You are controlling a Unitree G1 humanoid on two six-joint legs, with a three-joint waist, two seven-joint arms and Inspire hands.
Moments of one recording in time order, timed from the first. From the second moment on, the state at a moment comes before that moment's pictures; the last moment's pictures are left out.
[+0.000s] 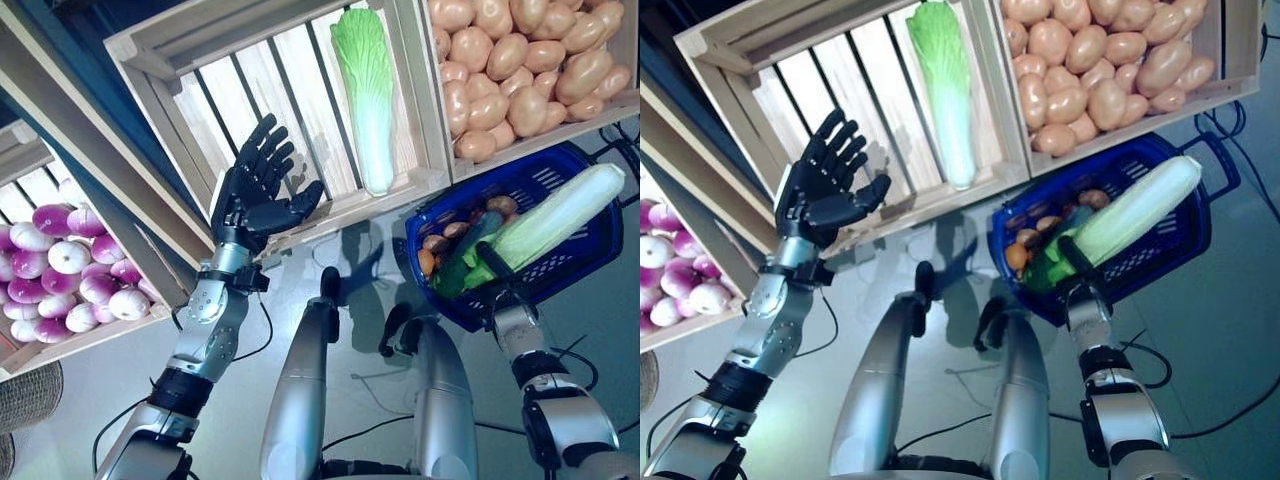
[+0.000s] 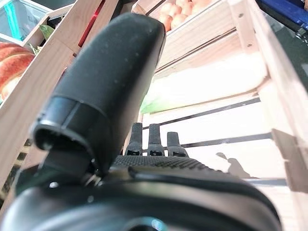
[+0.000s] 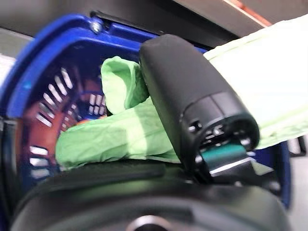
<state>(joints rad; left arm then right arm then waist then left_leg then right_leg) -0.36 0.49 -0.23 0.12 -0.76 -0.32 0.04 -0.60 -0.38 0.01 0.98 1.35 -0.06 -0.10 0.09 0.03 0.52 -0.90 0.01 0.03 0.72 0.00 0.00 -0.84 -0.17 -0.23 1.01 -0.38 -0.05</state>
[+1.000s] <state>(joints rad) -0.36 0.49 -0.23 0.06 -0.67 -0.32 0.09 -0.71 -0.38 -0.04 1.05 1.62 -0.04 -0.38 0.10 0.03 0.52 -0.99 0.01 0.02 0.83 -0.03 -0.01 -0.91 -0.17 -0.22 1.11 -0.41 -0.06</state>
